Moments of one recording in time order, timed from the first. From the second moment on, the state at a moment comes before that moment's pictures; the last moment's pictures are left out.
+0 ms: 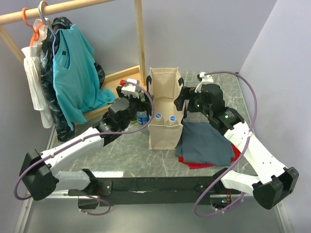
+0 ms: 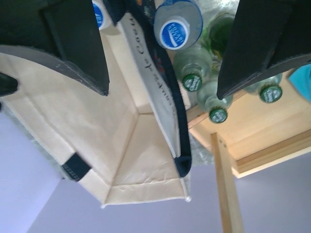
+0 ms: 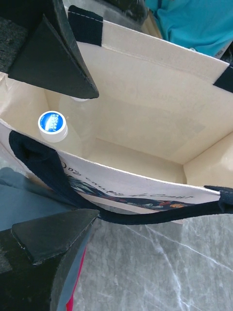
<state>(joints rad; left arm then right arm) -0.80 1.22 0.91 0.27 -0.44 -0.21 0.49 1.12 1.14 -0.46 0.06 0.40</state>
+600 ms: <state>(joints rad) -0.80 1.25 1.24 0.00 -0.10 -0.20 0.49 1.08 1.10 -0.51 0.05 0.40</state>
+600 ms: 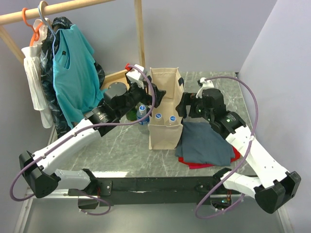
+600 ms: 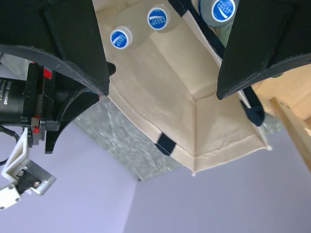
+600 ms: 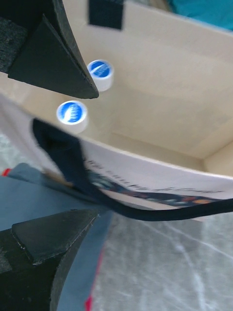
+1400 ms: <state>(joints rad) -0.80 1.47 1.46 -0.16 0.08 -0.17 0.57 0.93 1.02 -0.68 -0.01 0.47</state>
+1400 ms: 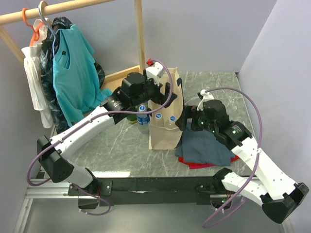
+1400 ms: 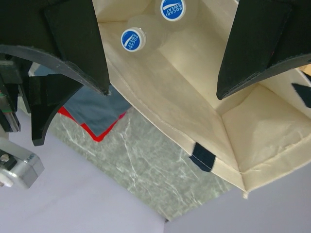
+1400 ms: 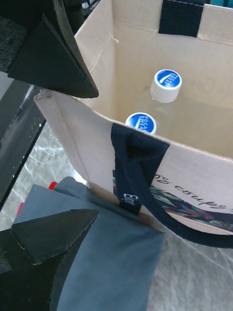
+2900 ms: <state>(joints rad) -0.80 1.69 1.52 -0.48 0.40 -0.10 0.63 0.84 0.96 -0.76 0.17 0.62</state>
